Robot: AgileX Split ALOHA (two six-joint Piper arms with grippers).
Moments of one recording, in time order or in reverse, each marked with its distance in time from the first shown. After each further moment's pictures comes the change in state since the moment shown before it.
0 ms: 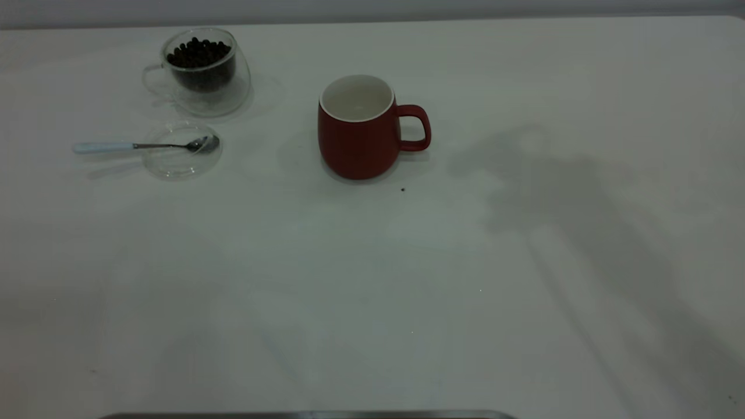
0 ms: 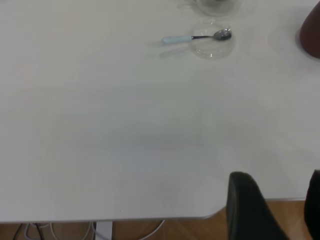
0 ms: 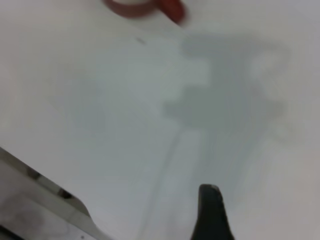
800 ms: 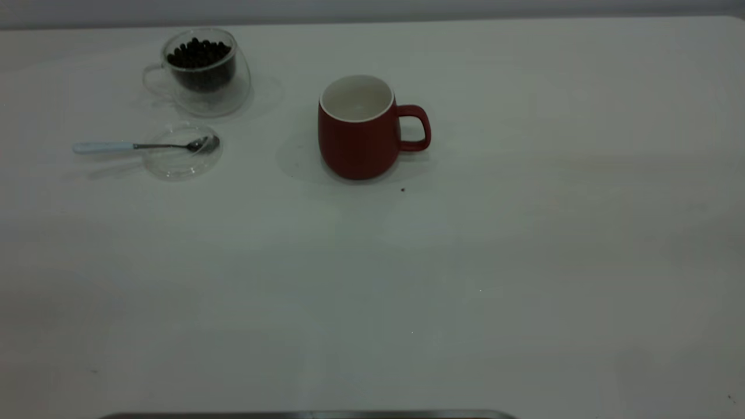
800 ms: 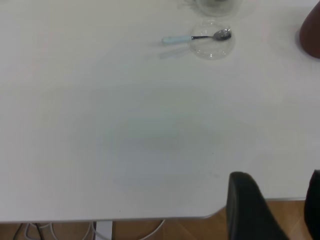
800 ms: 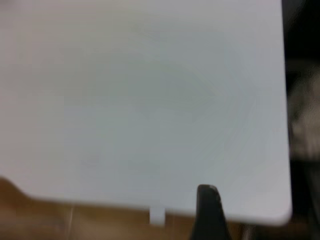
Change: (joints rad) left arm 0.000 0.000 0.000 0.000 0.000 0.000; right arm -0.256 -1.522 1.022 -0.152 -0.035 0.172
